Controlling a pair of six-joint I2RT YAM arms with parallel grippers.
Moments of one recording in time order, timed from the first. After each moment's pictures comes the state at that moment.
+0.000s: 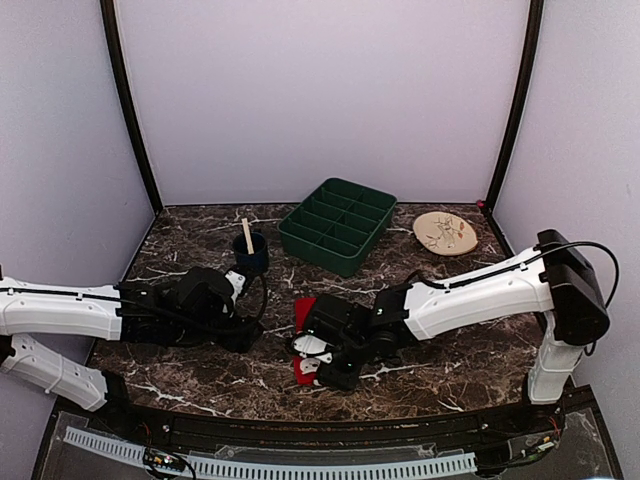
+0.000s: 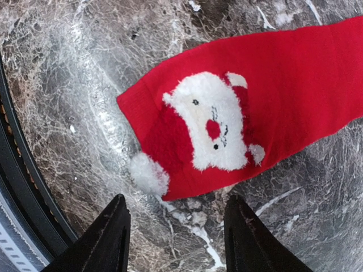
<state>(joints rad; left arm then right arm) -1.02 1.19 0.68 -0.36 -0.30 -0.46 1.28 1.83 1.21 -0.56 0.07 0.00</state>
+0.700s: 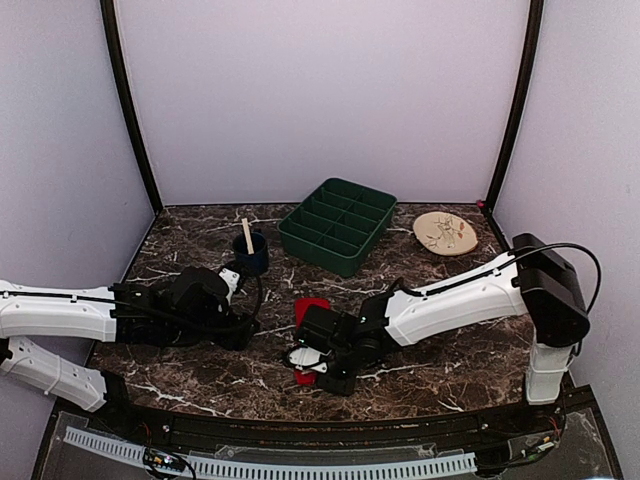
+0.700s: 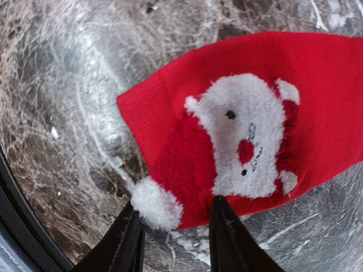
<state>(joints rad) -1.02 1.15 0.67 -0.36 -0.34 -0.47 1.29 1.93 1.25 -0.57 0.05 -0.09</state>
